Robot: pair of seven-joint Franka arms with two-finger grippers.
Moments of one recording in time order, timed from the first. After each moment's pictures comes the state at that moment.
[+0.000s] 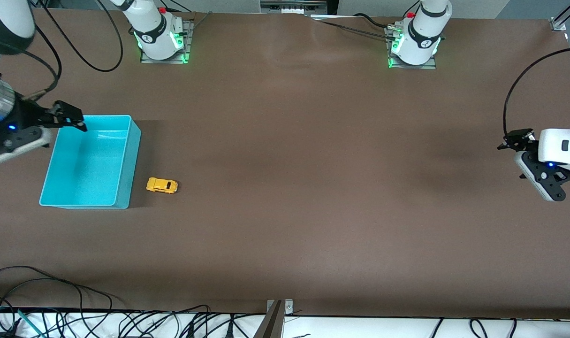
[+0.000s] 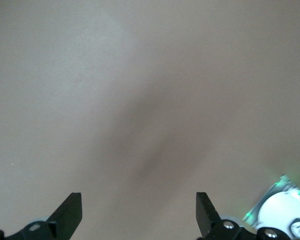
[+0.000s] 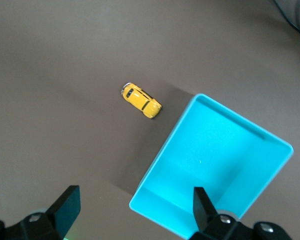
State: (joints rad) left arm 0.29 0.38 -0.26 -1.37 0.07 1.47 0.88; right arm 0.00 0.19 0.04 -1.53 0.05 1.63 -0.59
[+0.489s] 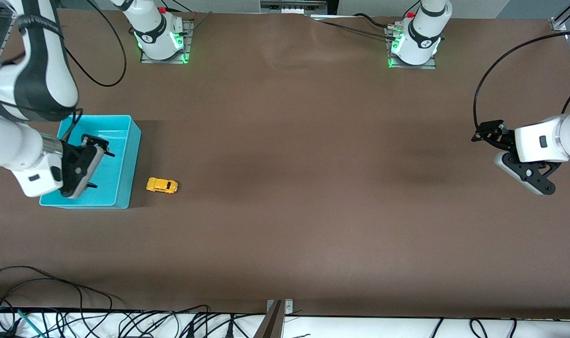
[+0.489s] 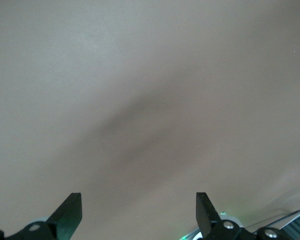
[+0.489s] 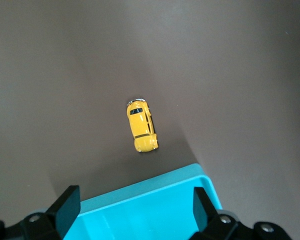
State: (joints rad) left arm 0.14 0.32 -0.20 -1.34 0.00 1.40 0.46; right arm 0.01 0.38 0.04 -1.55 0.08 1.84 -1.22
